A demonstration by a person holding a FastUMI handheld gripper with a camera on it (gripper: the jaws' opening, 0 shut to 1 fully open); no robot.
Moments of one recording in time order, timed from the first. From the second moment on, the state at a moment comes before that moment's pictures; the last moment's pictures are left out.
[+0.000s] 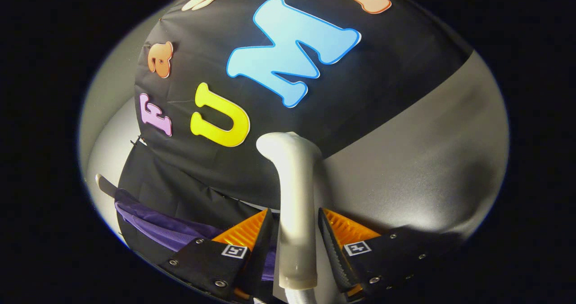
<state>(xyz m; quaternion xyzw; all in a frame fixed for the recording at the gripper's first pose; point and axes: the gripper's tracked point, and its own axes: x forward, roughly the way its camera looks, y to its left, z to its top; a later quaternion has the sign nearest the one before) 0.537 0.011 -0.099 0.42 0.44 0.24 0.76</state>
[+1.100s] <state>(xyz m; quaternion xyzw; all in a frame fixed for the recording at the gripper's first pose) 0.375 -0.008 -0.004 0.42 0.28 0.22 0.84</state>
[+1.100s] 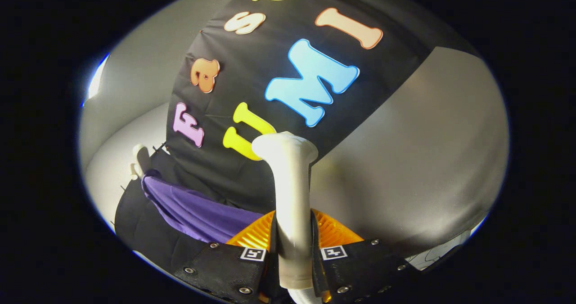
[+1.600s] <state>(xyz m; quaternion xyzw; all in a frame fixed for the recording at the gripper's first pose) 0.274 0.019 0.100 0.30 0.08 0.19 0.93</state>
